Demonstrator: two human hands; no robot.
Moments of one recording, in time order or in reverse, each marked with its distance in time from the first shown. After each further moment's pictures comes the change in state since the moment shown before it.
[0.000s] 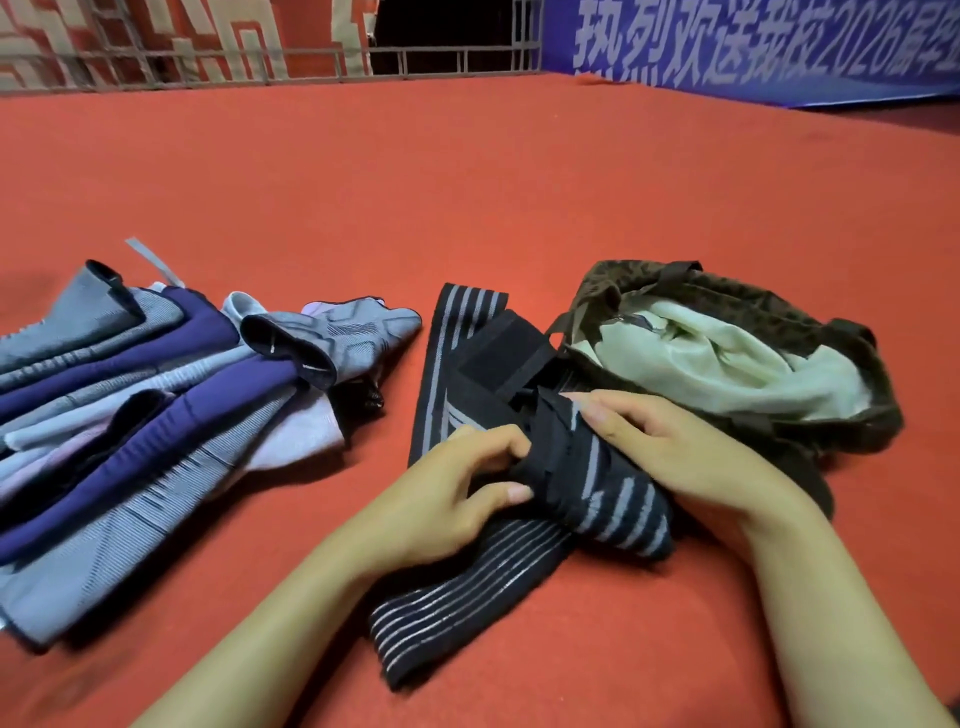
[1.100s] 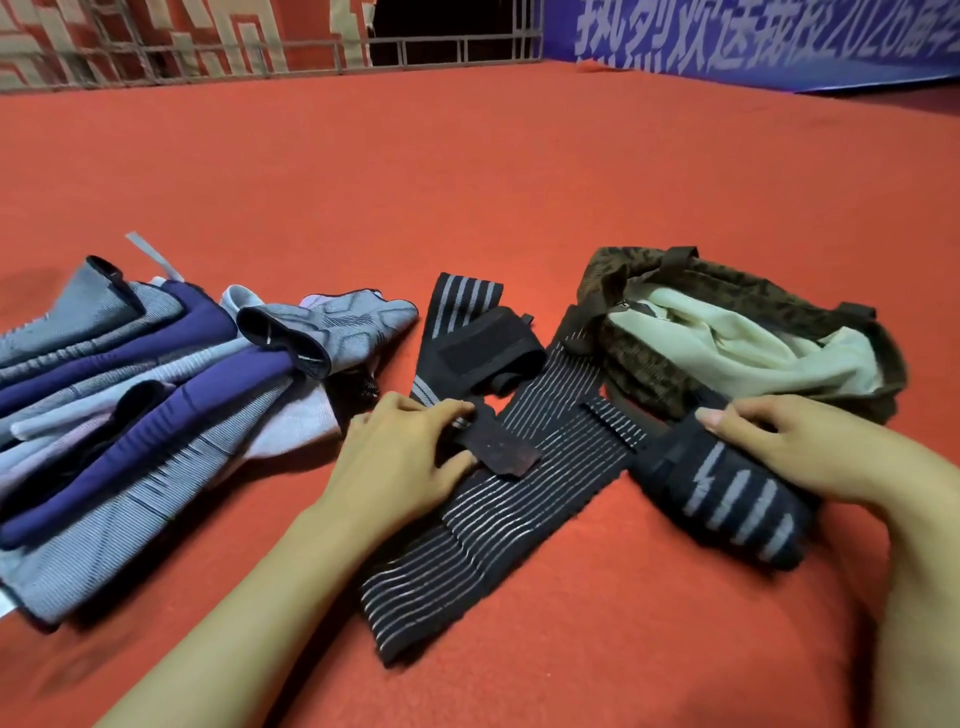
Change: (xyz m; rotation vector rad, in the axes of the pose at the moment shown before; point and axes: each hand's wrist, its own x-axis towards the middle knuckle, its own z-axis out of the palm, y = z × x) left_hand 0.003 -0.022 -0.009 0.703 0.231 -0.289; right_hand -0.058 0.010 -0.076 -0.477 0.117 0.462
